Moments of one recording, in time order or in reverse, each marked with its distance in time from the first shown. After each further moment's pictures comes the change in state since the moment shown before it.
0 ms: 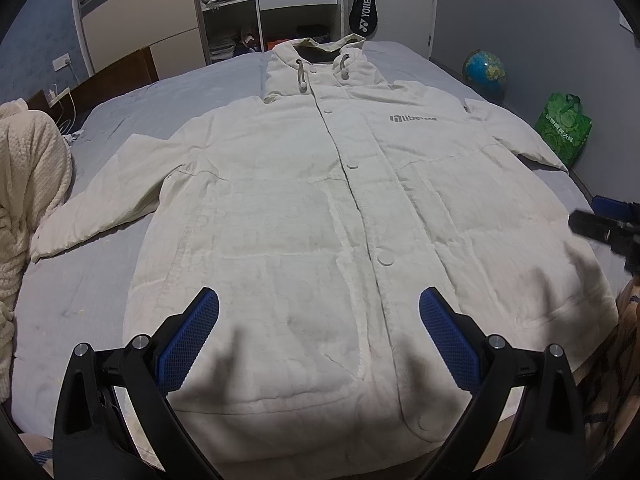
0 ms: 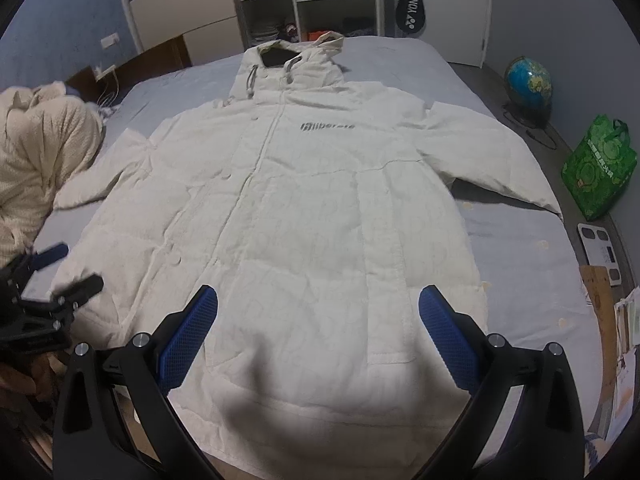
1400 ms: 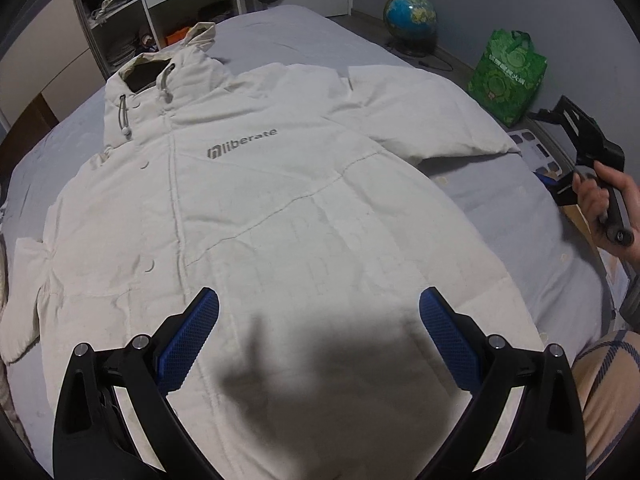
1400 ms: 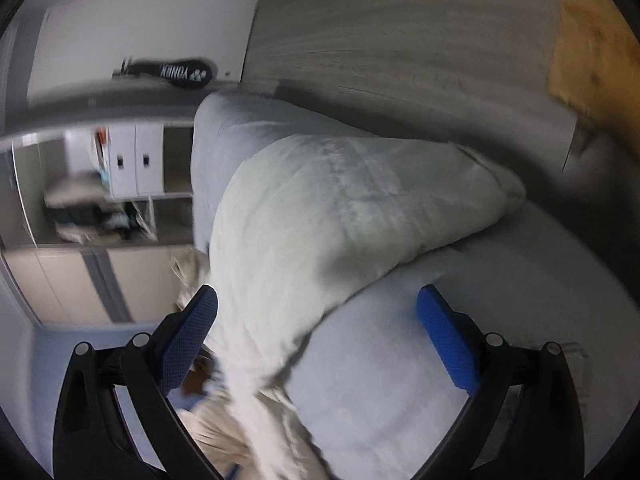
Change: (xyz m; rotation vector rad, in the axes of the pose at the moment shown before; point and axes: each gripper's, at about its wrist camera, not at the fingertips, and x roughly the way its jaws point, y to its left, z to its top) left arm 0.096 -0.193 0.110 0.217 0.160 -0.135; right arm 0.134 -0.439 -0.001 1.258 -0.024 0.478
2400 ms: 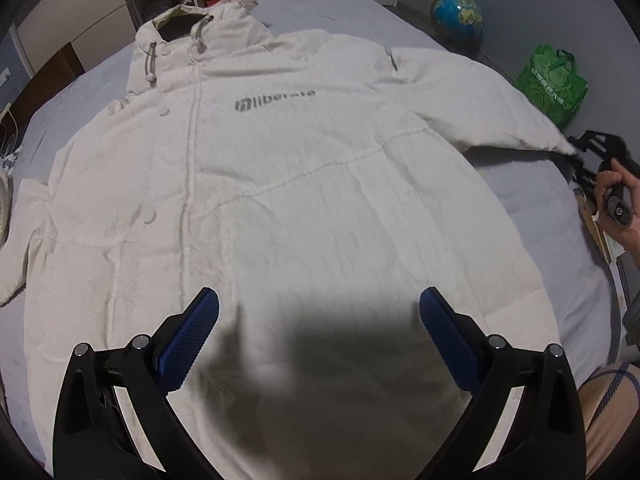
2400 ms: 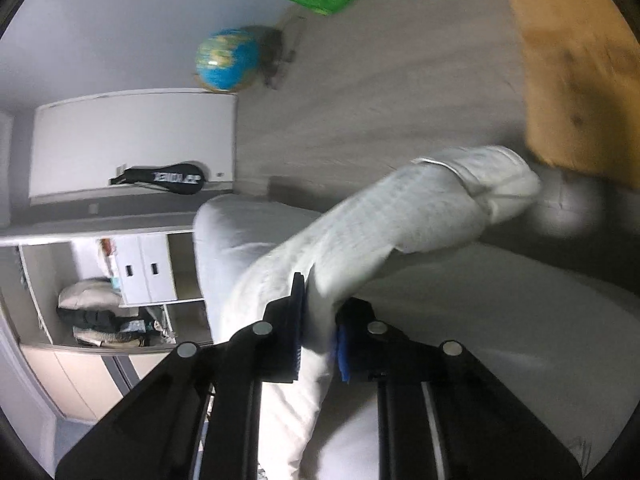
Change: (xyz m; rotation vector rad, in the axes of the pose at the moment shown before) left arm 0.021 0.015 -0.012 -0.158 0.046 0.059; right arm -0.024 -0.015 0.033 0.126 -0.339 0.043
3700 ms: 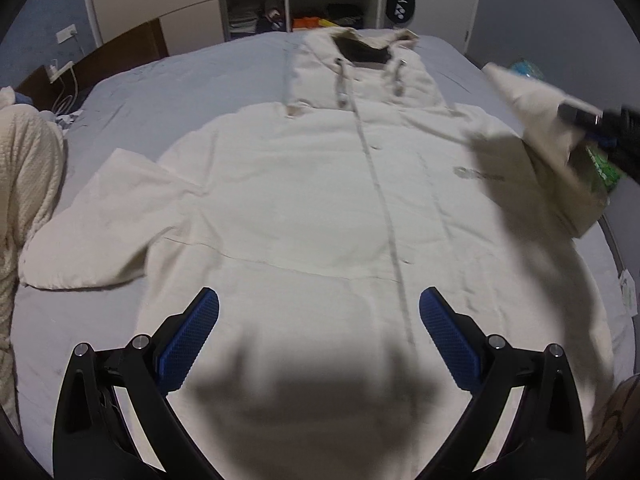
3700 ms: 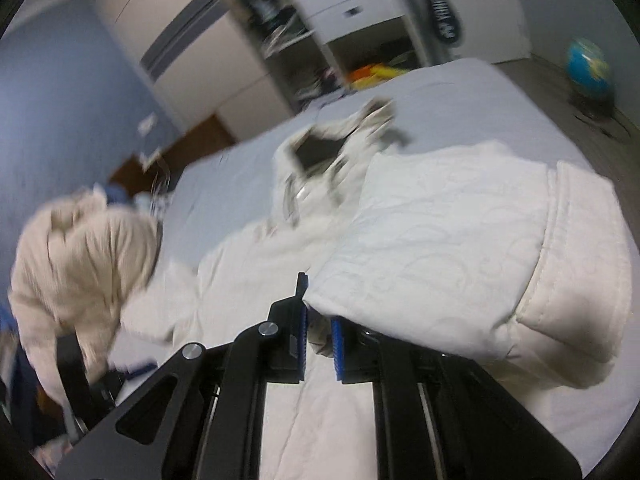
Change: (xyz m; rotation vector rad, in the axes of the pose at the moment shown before) left arm -0.045 0.215 -0.004 -0.182 -0.125 0.089; right arm 0.062 0.242 -0.445 -1.266 0.449 0.029
